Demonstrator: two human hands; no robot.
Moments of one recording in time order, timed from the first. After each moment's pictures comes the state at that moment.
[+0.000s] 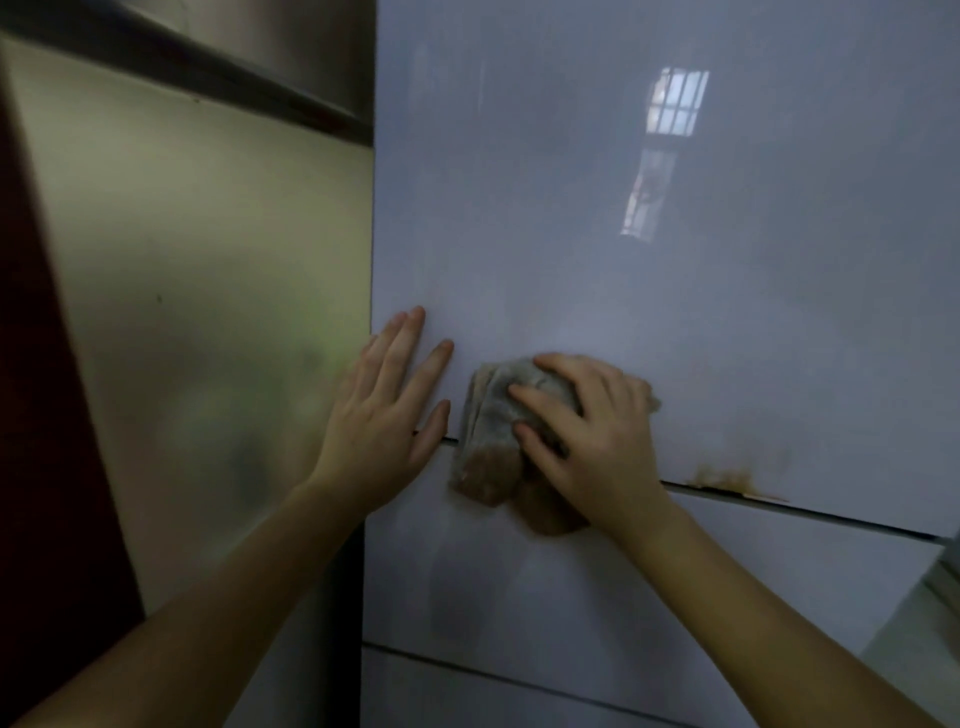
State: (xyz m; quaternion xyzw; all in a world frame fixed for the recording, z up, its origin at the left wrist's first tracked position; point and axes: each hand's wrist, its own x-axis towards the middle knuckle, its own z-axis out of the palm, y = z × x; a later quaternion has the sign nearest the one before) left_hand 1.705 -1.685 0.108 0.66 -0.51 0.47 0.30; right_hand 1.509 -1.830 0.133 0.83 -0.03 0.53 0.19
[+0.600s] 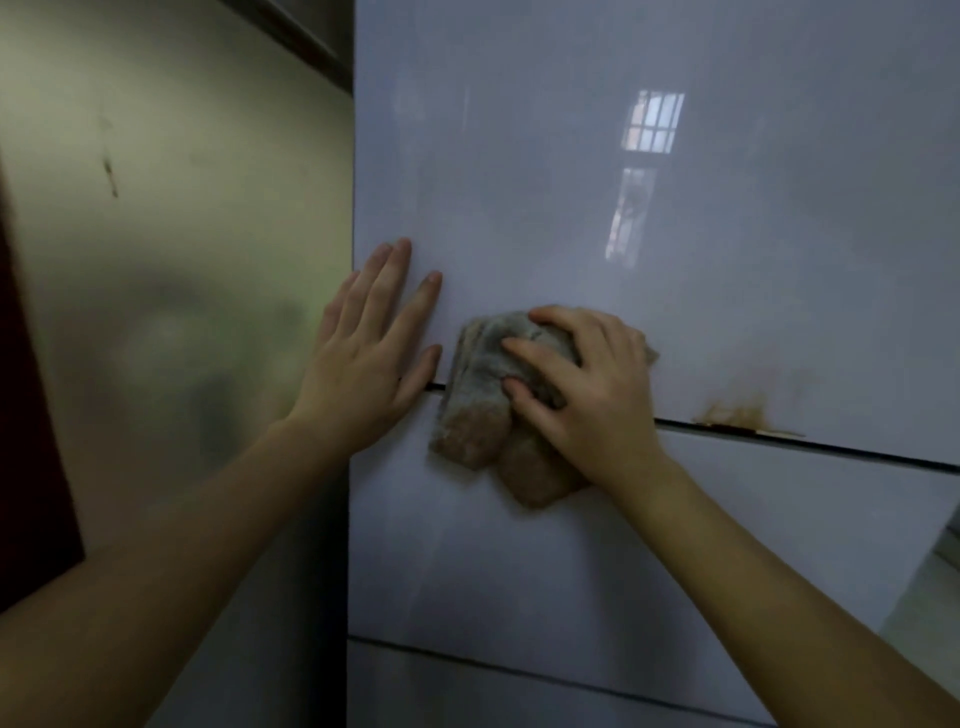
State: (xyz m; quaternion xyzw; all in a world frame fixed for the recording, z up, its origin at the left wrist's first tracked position) left_hand 1.718 -1.693 0.096 0.63 -0.49 0.54 0.26; right_hand 1.514 -1.836 0.104 0.79 -0.01 0.58 0.20
